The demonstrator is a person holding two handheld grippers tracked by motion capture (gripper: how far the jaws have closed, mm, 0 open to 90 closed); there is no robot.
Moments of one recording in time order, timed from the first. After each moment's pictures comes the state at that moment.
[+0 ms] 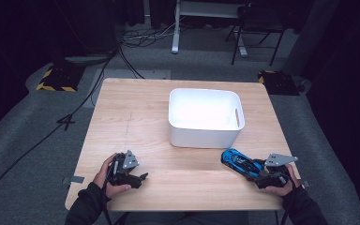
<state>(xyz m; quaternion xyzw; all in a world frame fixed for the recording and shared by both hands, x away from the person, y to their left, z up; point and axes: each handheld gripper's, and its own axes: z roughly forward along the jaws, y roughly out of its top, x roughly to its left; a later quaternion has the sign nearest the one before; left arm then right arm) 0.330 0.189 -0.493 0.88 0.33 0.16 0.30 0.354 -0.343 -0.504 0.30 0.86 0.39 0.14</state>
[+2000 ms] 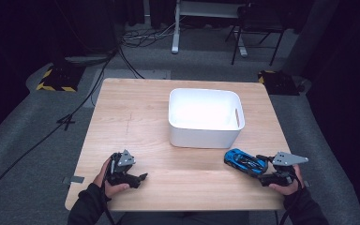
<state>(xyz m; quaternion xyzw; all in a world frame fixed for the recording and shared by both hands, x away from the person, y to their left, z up) 0.336 0.198 -0.502 0.87 0.35 0.13 0.34 0.346 -0.349 -0.480 0.29 0.83 0.44 0.16</state>
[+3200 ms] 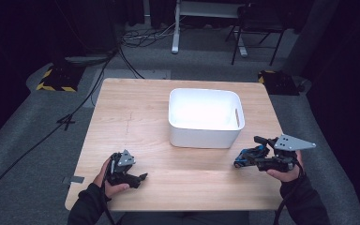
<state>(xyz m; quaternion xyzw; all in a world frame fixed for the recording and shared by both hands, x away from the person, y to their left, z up) 0.336 0.199 -0.502 0.87 0.34 0.13 0.34 0.353 -0.313 -0.400 0.27 0.80 0.50 0.20</state>
